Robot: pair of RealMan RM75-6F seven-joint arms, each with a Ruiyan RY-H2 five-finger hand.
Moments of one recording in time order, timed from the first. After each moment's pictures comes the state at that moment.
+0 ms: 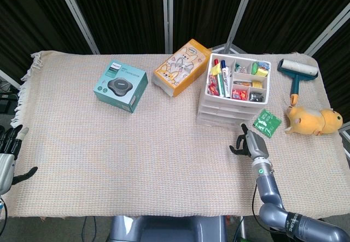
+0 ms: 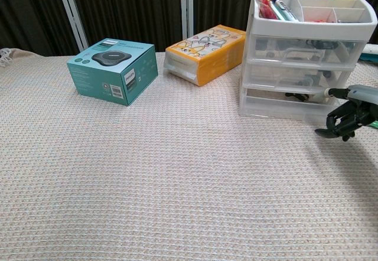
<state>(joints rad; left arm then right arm) -0.08 -1.13 -0.05 -1.61 1.52 1.54 0.09 0.52 -1.53 0.29 -1.55 -0.73 1.00 -0.12</state>
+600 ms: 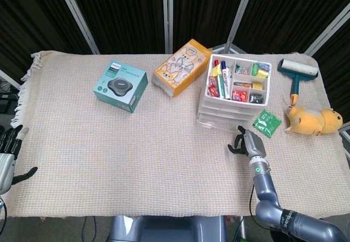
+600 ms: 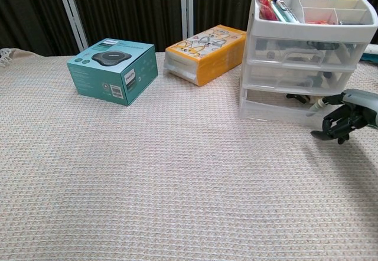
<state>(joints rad) -0.08 -1.13 -0.05 -1.61 1.52 1.53 0.09 0.53 -1.56 0.29 -1.52 -0.70 0.99 -0.12</state>
